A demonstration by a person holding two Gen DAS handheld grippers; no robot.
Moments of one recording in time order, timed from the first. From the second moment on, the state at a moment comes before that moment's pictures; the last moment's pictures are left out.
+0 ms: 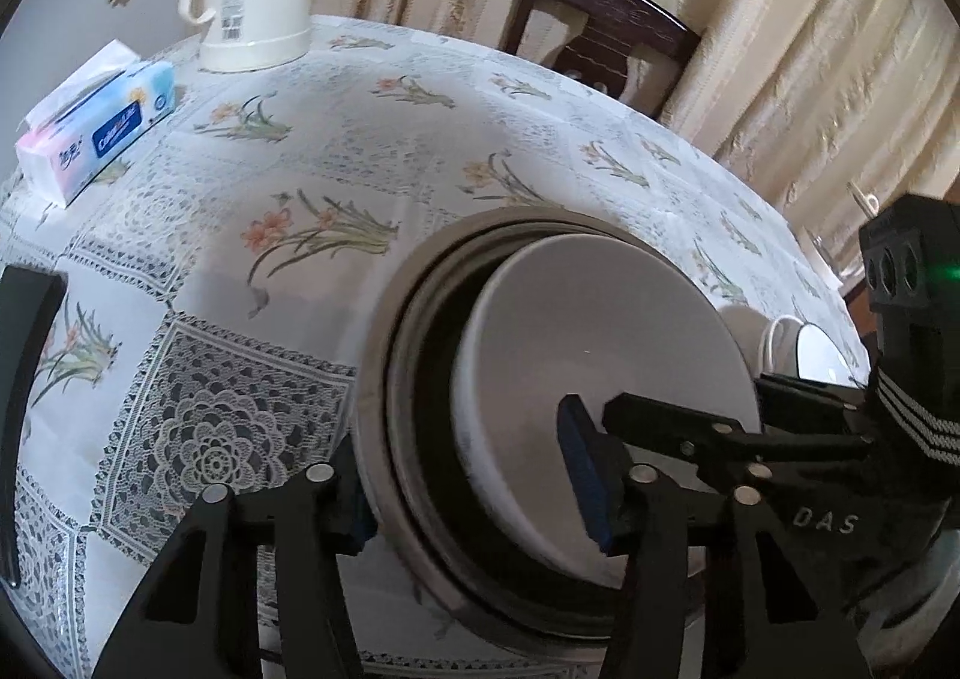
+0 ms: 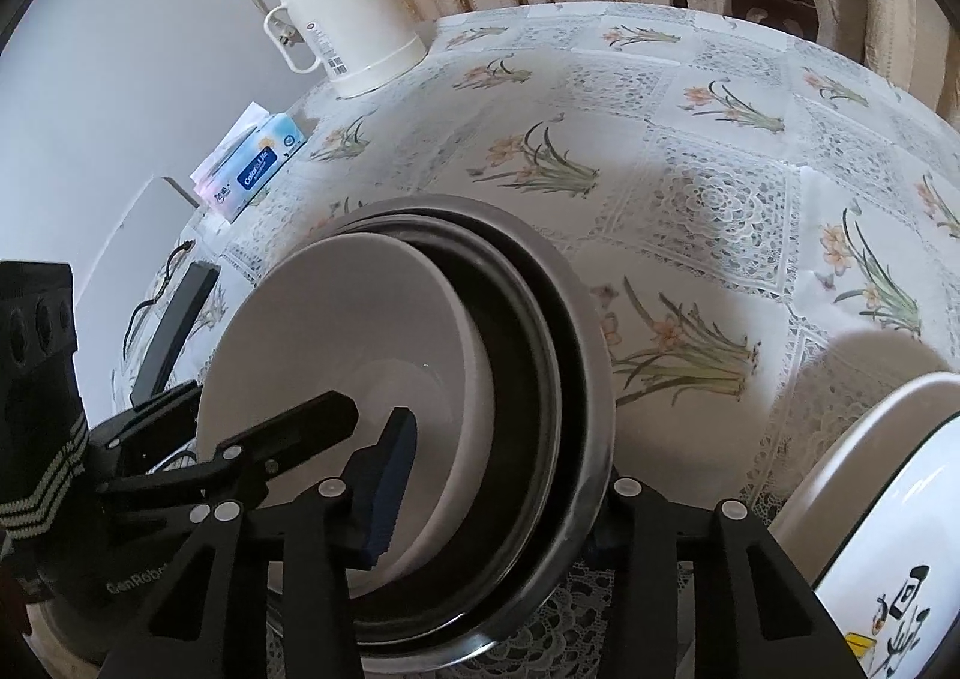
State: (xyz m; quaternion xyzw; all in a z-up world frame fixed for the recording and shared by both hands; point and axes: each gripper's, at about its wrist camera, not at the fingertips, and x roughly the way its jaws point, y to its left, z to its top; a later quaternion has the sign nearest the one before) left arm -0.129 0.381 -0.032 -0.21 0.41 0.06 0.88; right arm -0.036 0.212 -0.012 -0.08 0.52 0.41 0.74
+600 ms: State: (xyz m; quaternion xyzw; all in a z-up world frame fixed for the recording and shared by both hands) left arm -0.137 0.383 -0.022 -0.23 0.41 0.07 0.88; right arm -0.039 0.210 -0.004 -0.06 0.53 0.41 0.74
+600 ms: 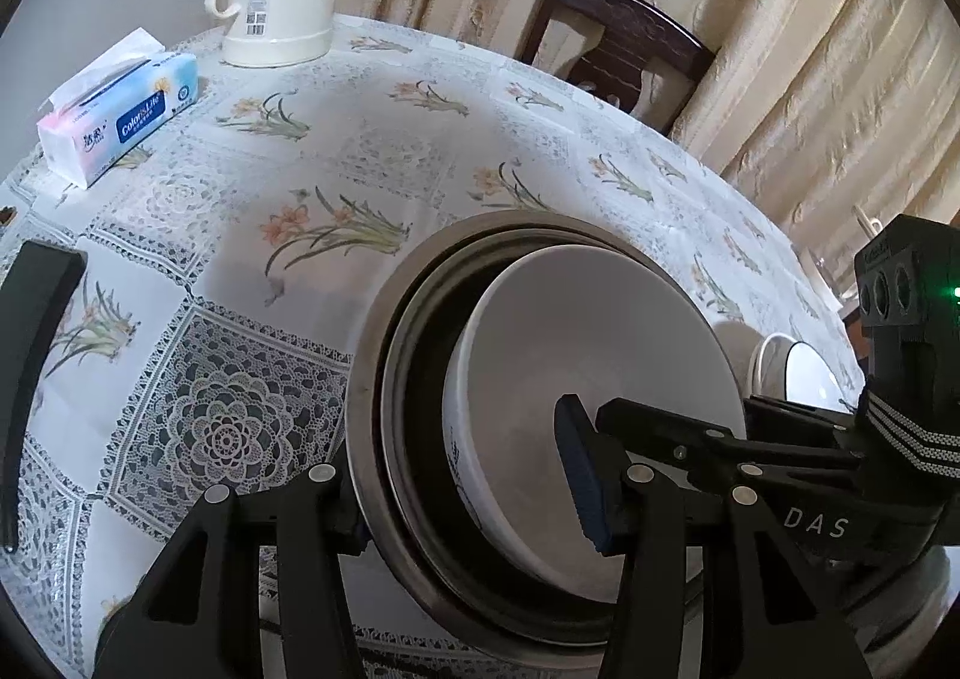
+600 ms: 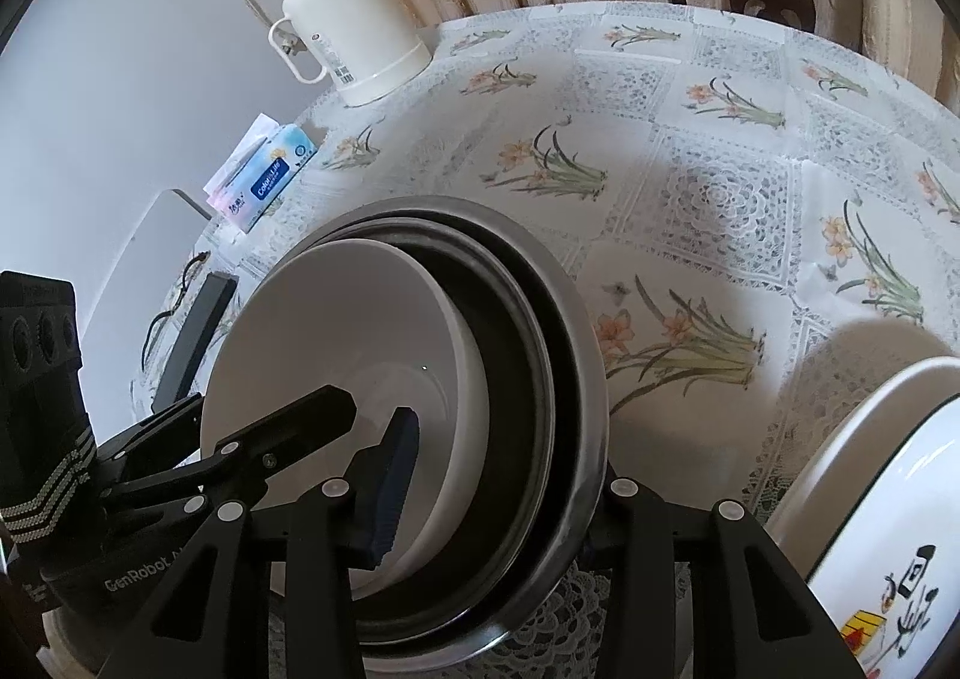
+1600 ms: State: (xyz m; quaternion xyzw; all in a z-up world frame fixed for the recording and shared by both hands) left arm -0.094 0.274 0.050 -0.16 0.40 -0.03 0.90; right arm -0.029 0.070 0.062 0.01 0.49 0.33 0.81
